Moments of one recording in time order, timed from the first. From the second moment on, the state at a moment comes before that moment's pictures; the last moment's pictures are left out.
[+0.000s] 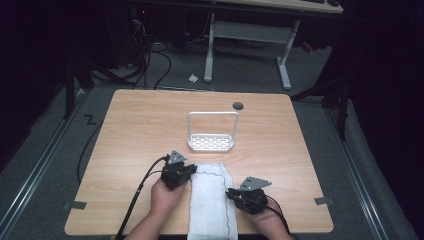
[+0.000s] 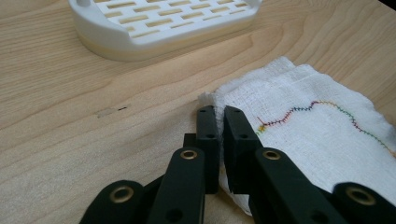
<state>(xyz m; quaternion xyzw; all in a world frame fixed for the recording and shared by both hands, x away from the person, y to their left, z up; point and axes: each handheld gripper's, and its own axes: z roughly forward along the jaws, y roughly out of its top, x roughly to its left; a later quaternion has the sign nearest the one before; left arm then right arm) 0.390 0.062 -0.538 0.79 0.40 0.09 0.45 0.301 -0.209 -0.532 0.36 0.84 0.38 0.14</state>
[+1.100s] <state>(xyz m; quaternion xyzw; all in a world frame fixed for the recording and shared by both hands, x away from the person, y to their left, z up) 0.392 0.065 -0.540 0.79 0.41 0.06 0.46 0.373 -0.199 -0.537 0.43 0.80 0.39 0.13</state>
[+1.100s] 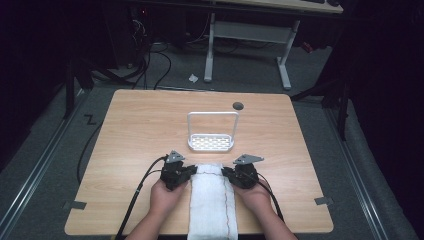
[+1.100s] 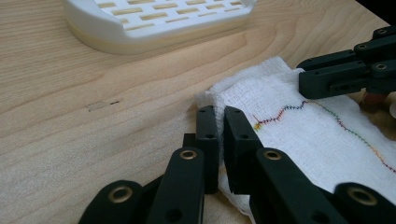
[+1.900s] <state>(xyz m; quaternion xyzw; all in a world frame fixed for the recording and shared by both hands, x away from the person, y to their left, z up) 0.377 0.079 -0.535 0.75 0.38 0.08 0.53 0.355 -0.198 -0.520 0.41 0.78 0.43 0.18</state>
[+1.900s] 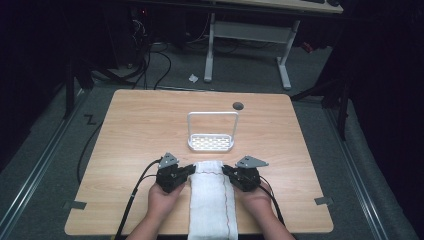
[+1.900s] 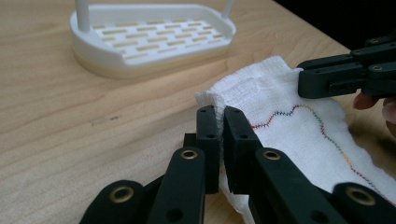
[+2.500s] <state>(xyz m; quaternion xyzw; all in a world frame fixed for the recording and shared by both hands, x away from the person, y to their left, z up) 0.365 0.081 -0.461 0.73 0.35 0.12 0.58 0.344 -0.205 -0.464 0.37 0.75 0.50 0.21</state>
